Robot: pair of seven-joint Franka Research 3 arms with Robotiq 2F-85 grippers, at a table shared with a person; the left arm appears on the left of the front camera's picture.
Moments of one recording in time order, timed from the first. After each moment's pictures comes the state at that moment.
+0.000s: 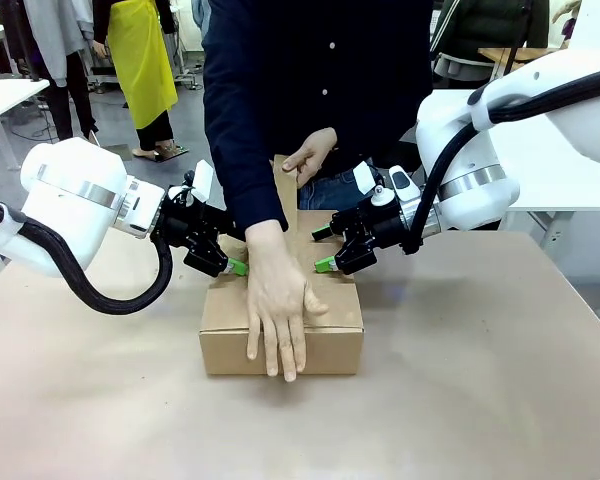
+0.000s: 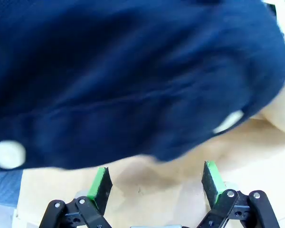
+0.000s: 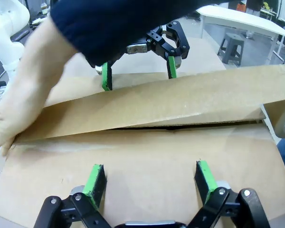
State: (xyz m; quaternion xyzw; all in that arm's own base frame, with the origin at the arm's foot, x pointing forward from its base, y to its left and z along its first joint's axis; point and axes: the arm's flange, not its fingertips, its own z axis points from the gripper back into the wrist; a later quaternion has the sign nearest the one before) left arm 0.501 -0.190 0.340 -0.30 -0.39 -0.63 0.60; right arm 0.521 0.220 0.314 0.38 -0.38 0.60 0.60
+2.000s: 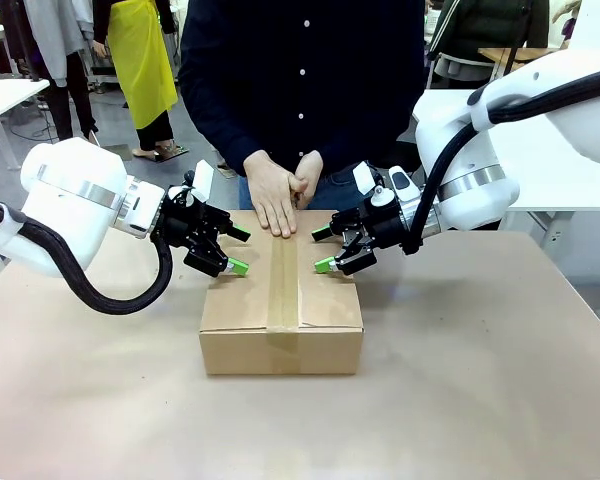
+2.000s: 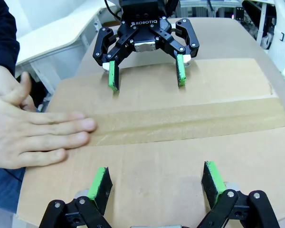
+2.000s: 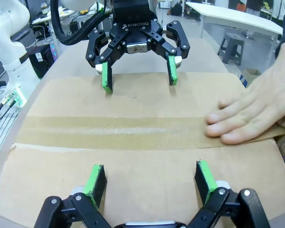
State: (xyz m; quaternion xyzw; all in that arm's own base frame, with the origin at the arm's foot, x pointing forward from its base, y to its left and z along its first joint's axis) left arm 0.501 -0.190 0.340 -0.30 -0.39 -0.63 0.60; right arm 0.521 0.220 0.314 0.38 -0.38 0.60 0.60
